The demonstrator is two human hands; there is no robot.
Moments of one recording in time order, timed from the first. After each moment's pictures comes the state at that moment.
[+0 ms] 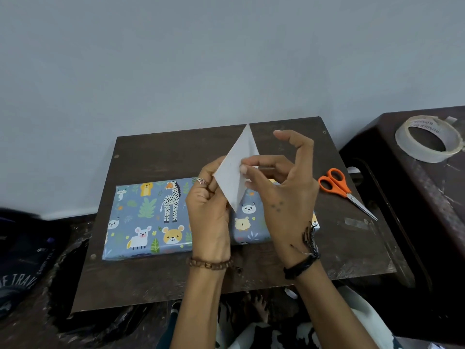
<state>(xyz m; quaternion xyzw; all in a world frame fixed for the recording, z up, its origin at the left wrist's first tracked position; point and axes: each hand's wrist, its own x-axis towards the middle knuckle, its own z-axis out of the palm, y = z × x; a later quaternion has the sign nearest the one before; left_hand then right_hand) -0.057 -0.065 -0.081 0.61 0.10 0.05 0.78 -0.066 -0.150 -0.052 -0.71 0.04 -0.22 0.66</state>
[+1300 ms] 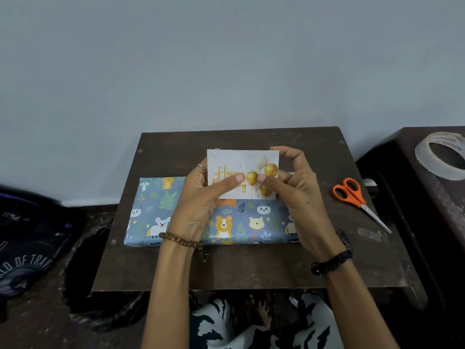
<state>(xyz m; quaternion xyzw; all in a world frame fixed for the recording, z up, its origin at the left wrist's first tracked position) -0.043 -0.021 -0.061 0.58 0.04 -0.06 0.81 -0.058 -0.167 -0.052 -0.59 -0.02 0.03 0.81</state>
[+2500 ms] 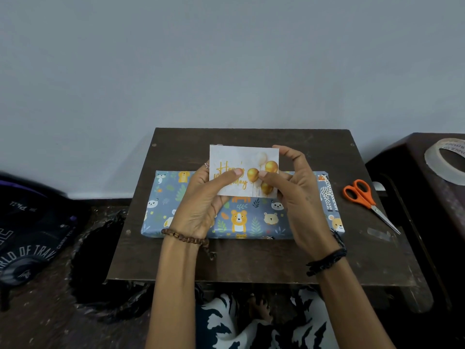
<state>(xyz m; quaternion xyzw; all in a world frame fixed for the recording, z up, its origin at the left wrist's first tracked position) -0.053 -0.003 -0.055 0.50 0.09 -0.08 0.86 -0.060 -0.139 -0.054 -0.60 0.02 0.00 0.80</state>
